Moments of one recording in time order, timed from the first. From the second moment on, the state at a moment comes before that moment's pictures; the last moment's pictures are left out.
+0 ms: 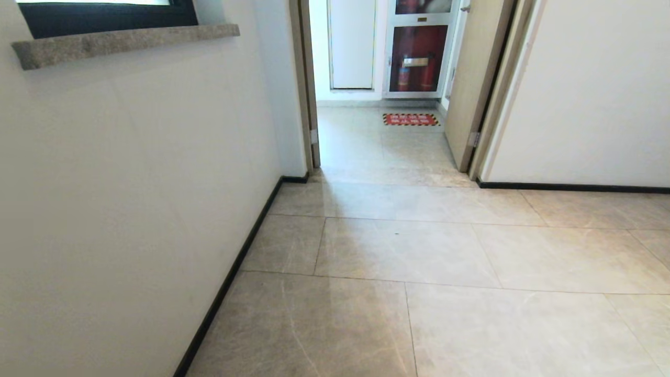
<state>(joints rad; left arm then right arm) 0.00 0.00 0.00 0.00 0.00 -0.01 0.01 0.00 0.00 0.00 0.01 -0.01</state>
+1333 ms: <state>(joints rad) 0.00 0.00 0.00 0.00 0.00 0.00 0.01 0.00 0.00 0.00 0.01 -0.01</state>
